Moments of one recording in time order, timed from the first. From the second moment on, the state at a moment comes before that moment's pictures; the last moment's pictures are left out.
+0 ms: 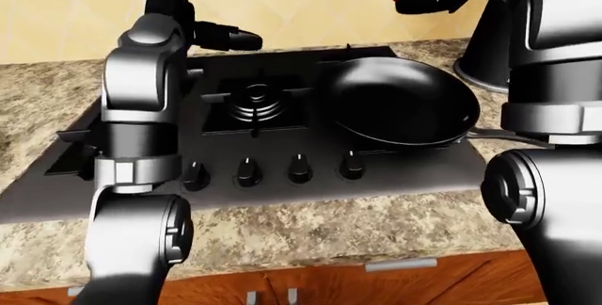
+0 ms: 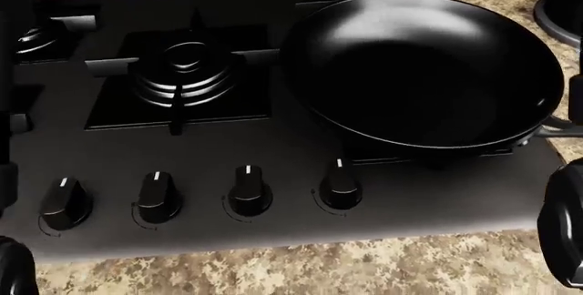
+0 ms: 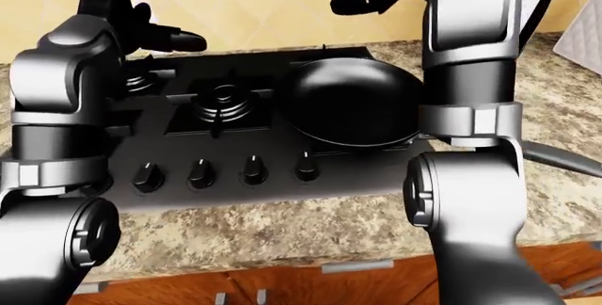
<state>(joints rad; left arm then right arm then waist) -1.21 0.36 0.13 0.42 0.03 0.76 -0.04 -1.43 -0.46 -0.11 0.54 -0.31 0.67 0.53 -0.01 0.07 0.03</state>
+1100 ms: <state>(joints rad) -1.21 0.33 0.12 0.38 0.05 0.81 -0.05 -1.42 -0.48 -0.11 0.51 -0.34 0.69 0.59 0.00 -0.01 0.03</state>
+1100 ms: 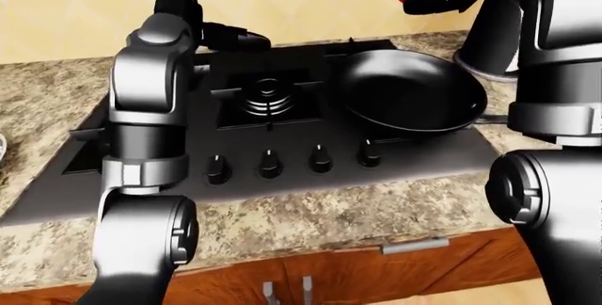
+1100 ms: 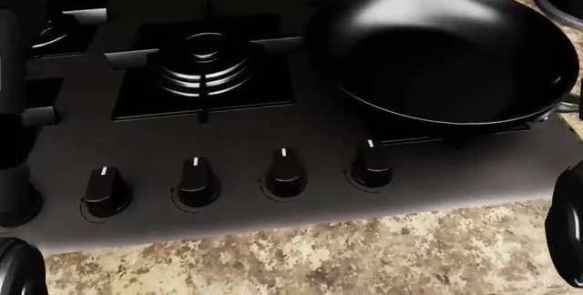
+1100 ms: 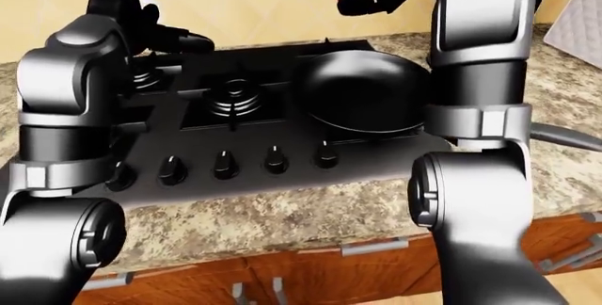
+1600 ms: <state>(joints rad) -1.20 0.32 0.11 0.37 0.06 0.81 -0.05 -1.42 -0.48 -0.11 0.50 -0.34 0.69 0.60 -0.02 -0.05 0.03</state>
